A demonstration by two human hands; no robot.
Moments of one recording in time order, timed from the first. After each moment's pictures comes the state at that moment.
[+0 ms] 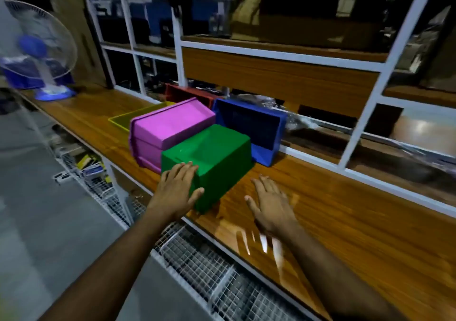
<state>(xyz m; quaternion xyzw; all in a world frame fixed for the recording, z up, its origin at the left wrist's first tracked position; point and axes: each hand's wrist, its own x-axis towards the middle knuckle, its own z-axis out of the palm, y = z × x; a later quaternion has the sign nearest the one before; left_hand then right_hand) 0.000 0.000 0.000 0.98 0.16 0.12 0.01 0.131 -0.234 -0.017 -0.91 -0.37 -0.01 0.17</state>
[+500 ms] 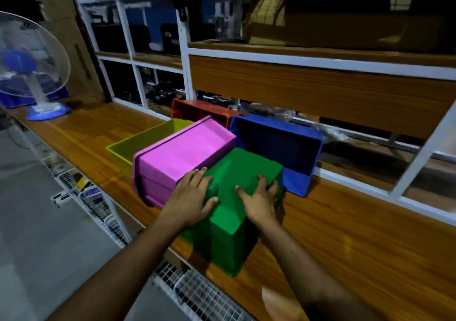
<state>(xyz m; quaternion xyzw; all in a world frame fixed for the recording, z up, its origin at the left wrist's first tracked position) 0.108 0.137 0.010 0.99 0.10 0.11 0.01 0.208 -0.025 -0.012 -0.89 -0.11 0.06 0.45</state>
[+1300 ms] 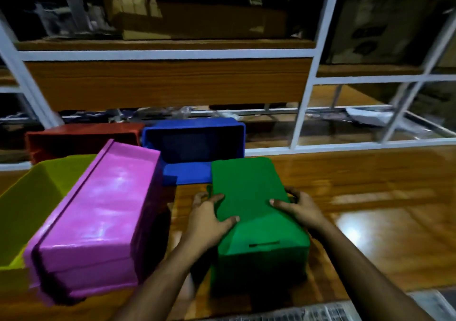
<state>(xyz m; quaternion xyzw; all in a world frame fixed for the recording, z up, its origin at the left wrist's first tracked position) 0.183 0.103 -0.011 0.93 -0.06 -0.03 0.35 0.175 -0.153 -0.015 -0.79 0.10 0.05 0.60</state>
